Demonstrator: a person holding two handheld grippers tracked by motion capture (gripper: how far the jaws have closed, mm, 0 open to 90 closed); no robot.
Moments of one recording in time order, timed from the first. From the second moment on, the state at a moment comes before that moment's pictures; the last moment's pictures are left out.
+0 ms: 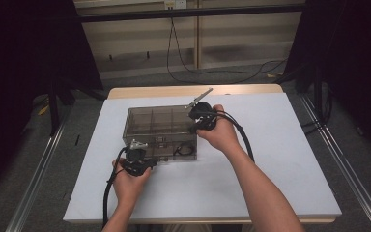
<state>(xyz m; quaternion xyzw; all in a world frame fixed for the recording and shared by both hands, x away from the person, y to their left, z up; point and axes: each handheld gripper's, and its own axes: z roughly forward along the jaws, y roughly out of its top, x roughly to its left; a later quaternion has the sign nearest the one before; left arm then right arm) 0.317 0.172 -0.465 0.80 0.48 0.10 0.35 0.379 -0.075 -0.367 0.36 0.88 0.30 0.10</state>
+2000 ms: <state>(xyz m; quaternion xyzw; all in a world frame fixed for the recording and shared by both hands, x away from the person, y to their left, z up) 0.324 0.168 -0.466 0.79 0.49 0.12 0.35 0.378 -0.075 -0.368 0.36 0.88 0.30 0.10</state>
